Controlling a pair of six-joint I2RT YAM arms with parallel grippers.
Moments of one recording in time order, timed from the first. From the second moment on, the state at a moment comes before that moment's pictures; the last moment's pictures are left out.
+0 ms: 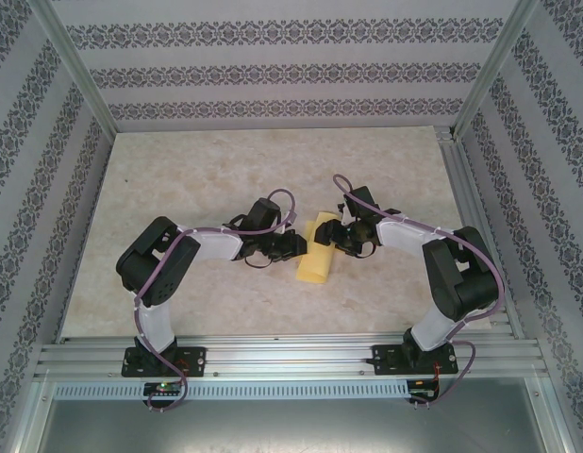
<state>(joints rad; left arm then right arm) -0.66 1.88 0.95 0.13 0.62 -0.88 0.39 1.65 0.87 -0.34 -0.40 0.61</state>
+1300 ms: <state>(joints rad) -0.68 1.87 0.93 0.13 0.58 -0.90 0.36 1.64 0.87 -0.40 -0.34 0.63</state>
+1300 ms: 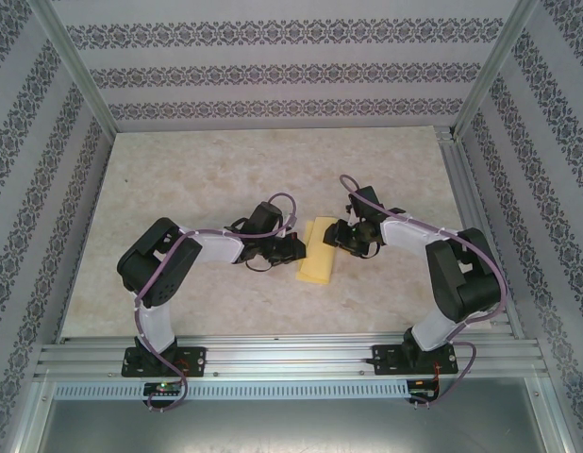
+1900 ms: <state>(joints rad) -0.68 1.82 0.93 0.07 0.51 -0.89 0.36 1.67 0.87 -0.40 -0.35 0.58</state>
